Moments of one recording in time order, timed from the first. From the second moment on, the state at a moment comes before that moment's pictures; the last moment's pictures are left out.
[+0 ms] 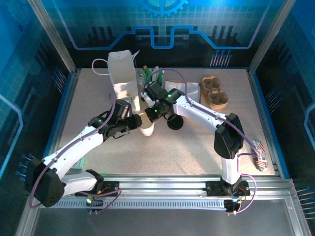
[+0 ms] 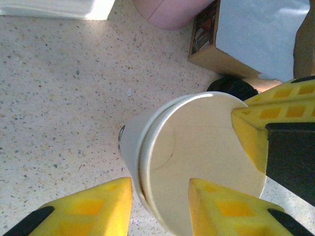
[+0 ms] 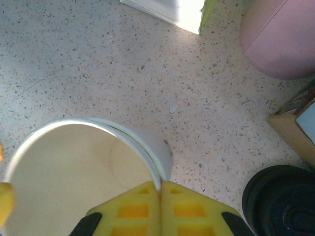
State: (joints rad) left arm -0.51 1.20 0.91 -0.58 0.02 -0.77; right arm 0.80 1.93 1.73 -0.88 -0.05 0.15
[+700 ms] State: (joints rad) left arm -0.54 1.29 0.98 -0.66 -0.03 -0.76; right arm 0.80 1.91 1.73 -0.90 -0.04 0.14
